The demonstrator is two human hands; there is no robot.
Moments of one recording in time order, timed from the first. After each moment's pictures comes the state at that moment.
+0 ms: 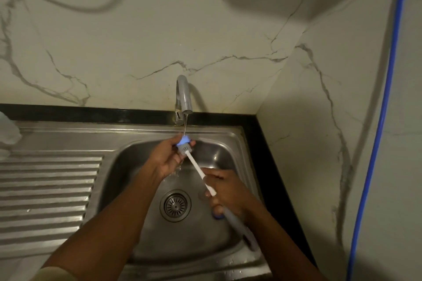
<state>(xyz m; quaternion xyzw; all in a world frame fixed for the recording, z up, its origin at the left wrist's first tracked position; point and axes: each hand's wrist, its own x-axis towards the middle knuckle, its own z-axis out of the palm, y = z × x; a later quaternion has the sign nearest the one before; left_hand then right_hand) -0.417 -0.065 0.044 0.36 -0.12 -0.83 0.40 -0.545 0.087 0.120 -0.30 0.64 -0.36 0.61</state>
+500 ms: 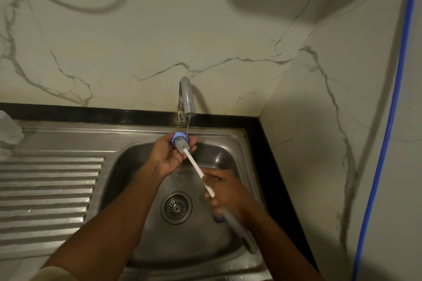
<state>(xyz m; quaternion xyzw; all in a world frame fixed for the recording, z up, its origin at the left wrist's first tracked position) -0.416 -0.073 0.047 0.34 -0.05 -0.85 0.41 -0.543 0.078 0.119 -0.34 0.66 -0.34 0.58</state>
